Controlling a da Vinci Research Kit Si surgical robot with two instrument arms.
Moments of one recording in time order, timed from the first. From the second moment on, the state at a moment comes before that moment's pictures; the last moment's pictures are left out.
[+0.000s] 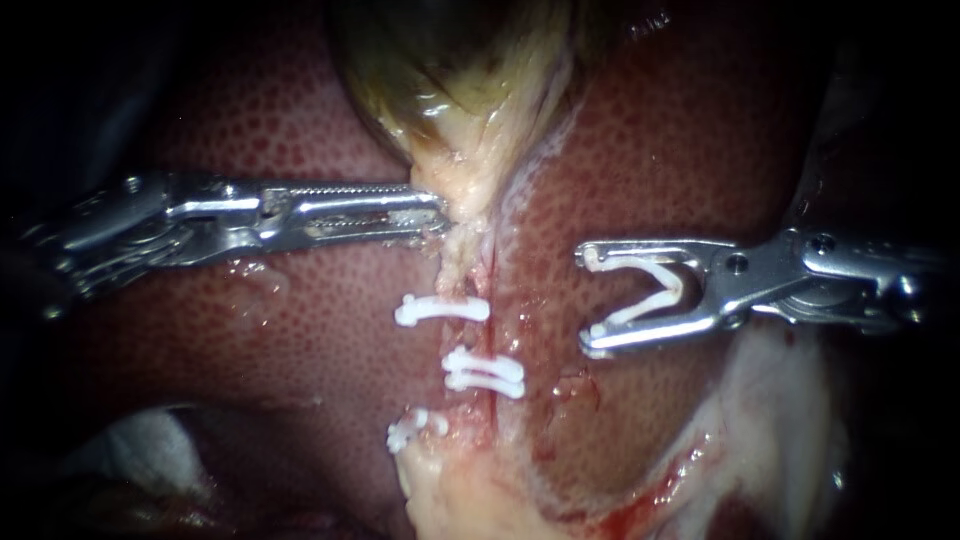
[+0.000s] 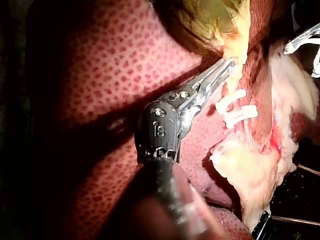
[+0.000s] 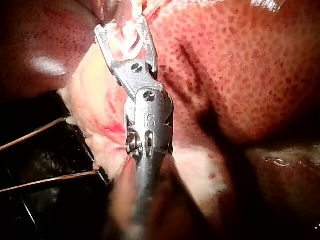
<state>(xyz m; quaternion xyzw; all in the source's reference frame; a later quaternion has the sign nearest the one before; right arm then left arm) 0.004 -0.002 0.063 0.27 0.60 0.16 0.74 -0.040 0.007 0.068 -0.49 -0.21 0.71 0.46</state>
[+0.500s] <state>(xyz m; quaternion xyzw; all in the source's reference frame) 0.004 -0.002 0.063 0.27 0.60 0.16 0.74 -0.032 0.011 0.062 -0.49 -0.20 0.70 0.48</state>
